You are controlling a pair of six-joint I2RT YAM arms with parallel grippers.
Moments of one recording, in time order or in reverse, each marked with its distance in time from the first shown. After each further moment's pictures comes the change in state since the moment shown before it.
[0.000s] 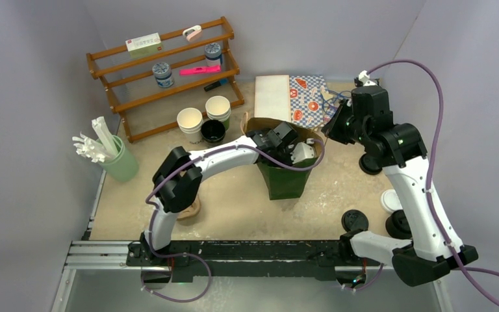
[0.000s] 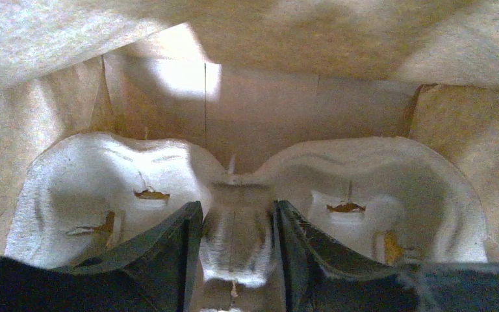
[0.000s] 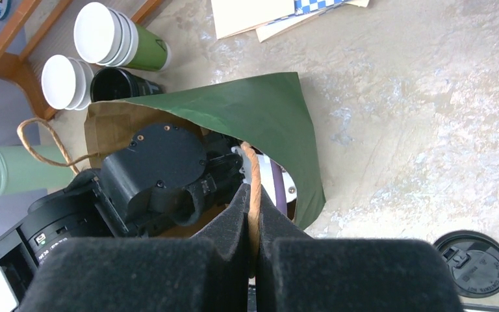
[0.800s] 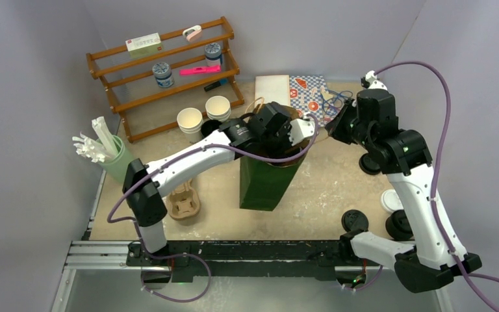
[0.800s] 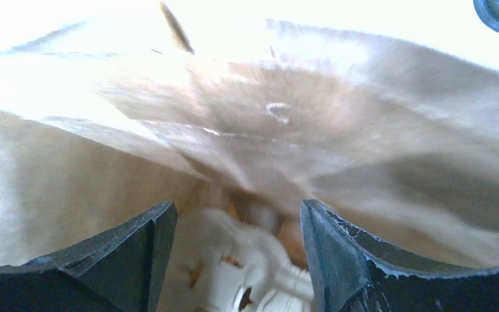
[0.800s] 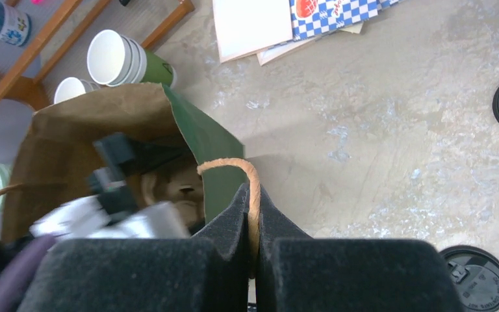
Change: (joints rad) left arm -0.015 -0.248 0.042 -0.021 0.006 -0.109; right arm -0.001 -0.041 -0.013 0.048 0.045 -0.006
